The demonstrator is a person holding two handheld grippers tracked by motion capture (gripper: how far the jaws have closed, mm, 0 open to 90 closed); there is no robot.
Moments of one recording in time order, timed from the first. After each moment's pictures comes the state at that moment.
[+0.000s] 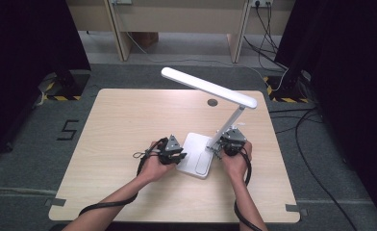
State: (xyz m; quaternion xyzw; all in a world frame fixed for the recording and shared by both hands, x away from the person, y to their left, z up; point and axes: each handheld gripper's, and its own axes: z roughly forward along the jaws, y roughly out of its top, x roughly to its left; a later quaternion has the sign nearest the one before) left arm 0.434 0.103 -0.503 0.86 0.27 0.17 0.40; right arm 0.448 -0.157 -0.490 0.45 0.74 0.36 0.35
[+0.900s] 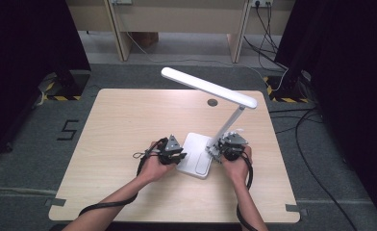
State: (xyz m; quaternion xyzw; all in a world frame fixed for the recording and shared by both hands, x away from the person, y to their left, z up) left arm 0.434 0.103 -0.503 0.86 0.27 0.17 0.40; right arm 0.435 -0.160 -0.499 0.46 0.76 0.37 0.29
